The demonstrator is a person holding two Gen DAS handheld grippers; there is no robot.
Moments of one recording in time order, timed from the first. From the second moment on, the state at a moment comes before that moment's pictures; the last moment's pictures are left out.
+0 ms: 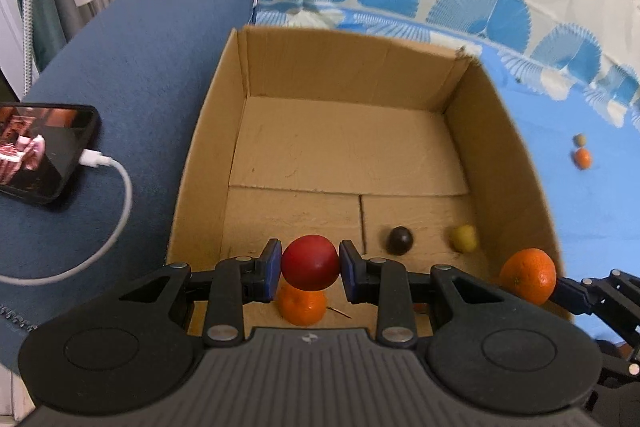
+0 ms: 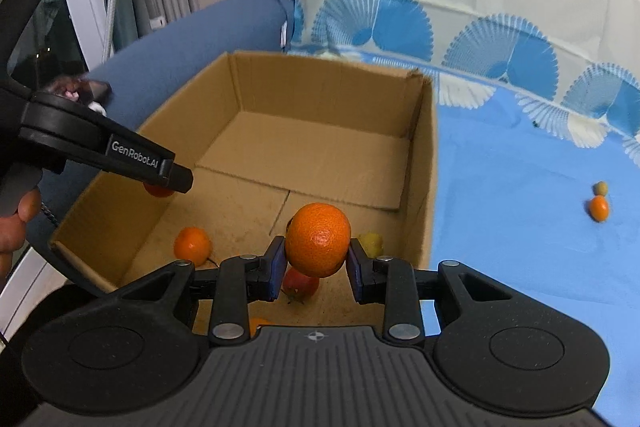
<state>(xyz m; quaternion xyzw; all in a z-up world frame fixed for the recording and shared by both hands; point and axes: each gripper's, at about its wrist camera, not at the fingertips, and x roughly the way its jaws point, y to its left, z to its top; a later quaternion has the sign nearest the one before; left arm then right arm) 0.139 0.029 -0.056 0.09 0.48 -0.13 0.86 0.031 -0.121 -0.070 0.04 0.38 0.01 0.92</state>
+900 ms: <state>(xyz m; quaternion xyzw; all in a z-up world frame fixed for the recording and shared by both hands) 0.084 0.045 -0.050 0.11 0.47 -0.13 0.87 -0.008 -0.112 -0.046 0.00 0.37 -0.03 0.93</state>
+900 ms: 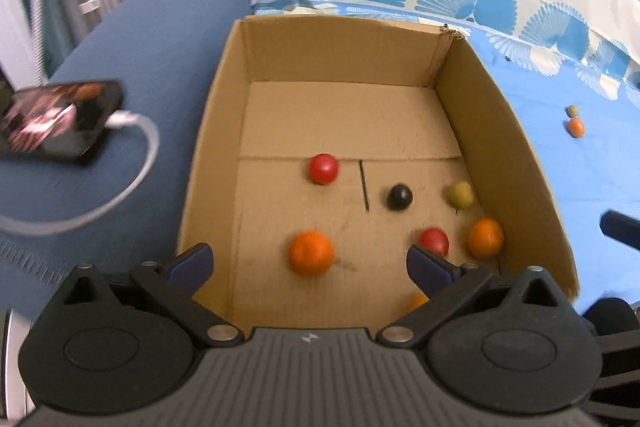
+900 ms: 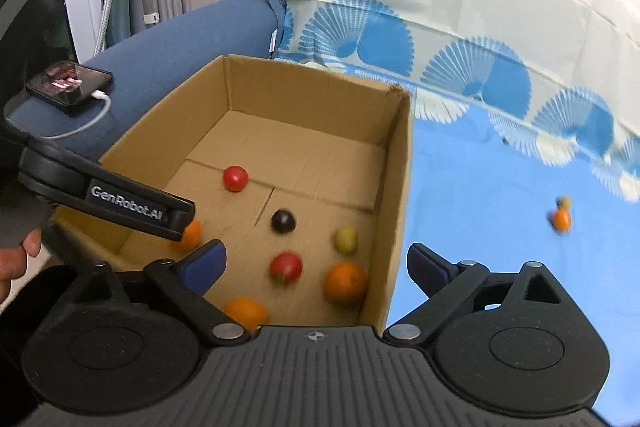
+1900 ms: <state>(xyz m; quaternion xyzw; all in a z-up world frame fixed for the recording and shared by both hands) -0.040 0.072 0.018 0.12 0.39 -0.13 0.90 -0.132 -0.084 0.016 0.04 0.27 -0.03 0.96</state>
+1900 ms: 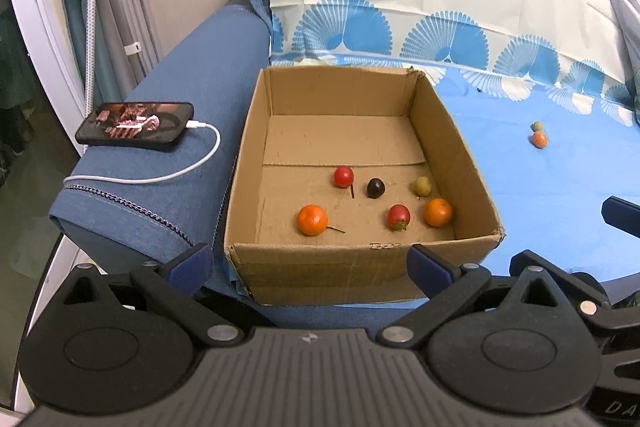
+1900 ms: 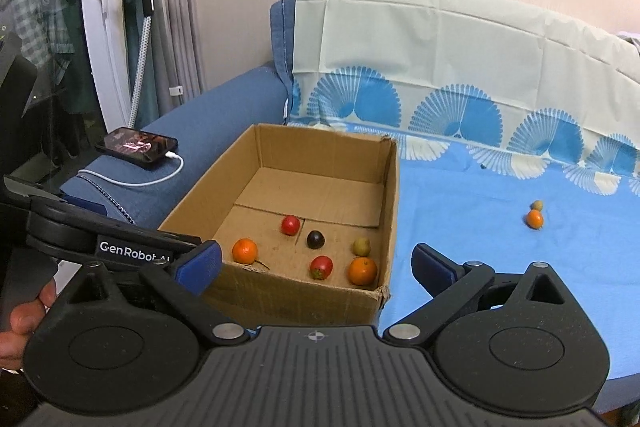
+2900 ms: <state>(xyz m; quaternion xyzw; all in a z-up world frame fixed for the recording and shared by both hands) -0.032 0.065 0.015 0.12 0.40 -0.13 0.90 -0.126 -0.088 0.011 0.05 0.28 -0.03 0.96</state>
